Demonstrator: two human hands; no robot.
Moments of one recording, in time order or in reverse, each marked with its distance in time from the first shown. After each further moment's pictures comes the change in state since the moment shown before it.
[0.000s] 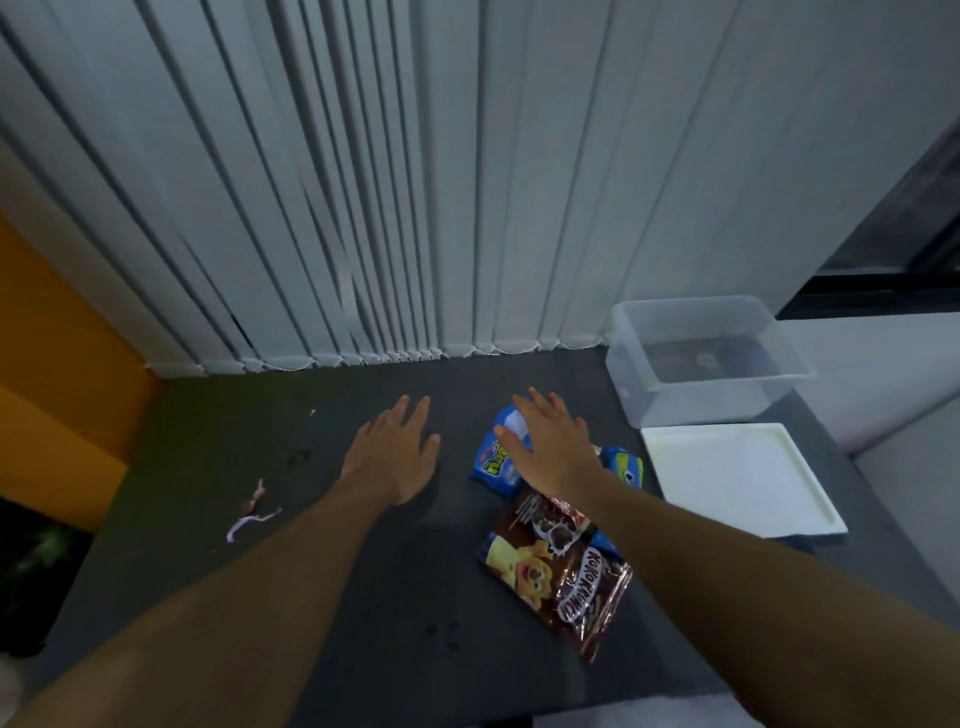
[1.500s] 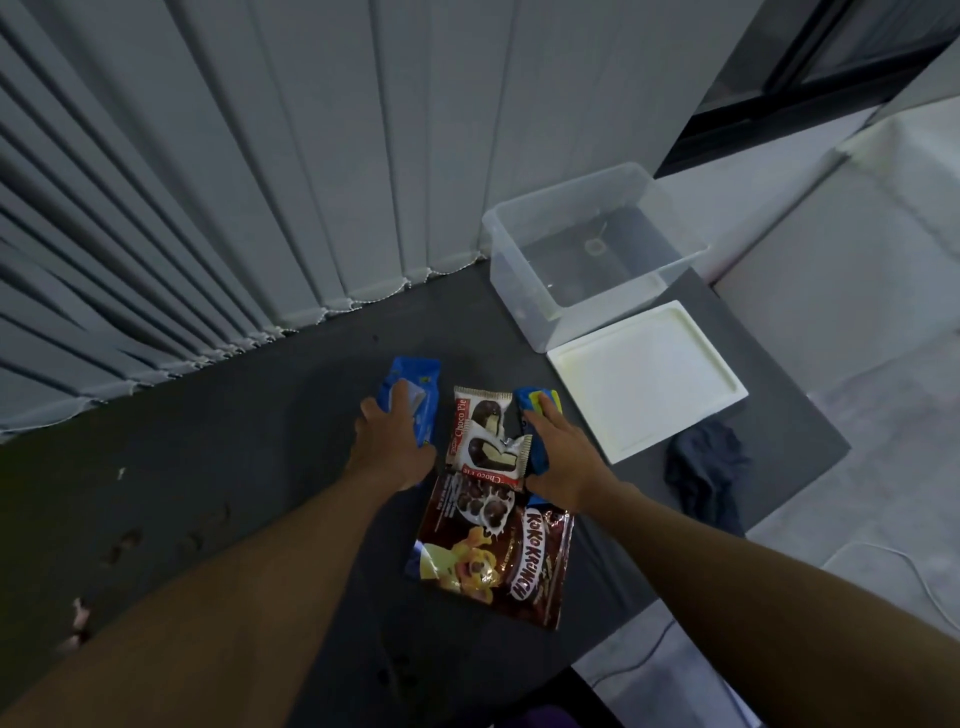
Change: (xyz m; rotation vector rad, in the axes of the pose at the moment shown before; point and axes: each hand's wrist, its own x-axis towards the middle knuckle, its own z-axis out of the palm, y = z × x) left_hand 0.117 0.084 0.104 -0.204 -0.300 0.067; right_hand -0.037 0.134 0.038 0.186 -0.184 0.349
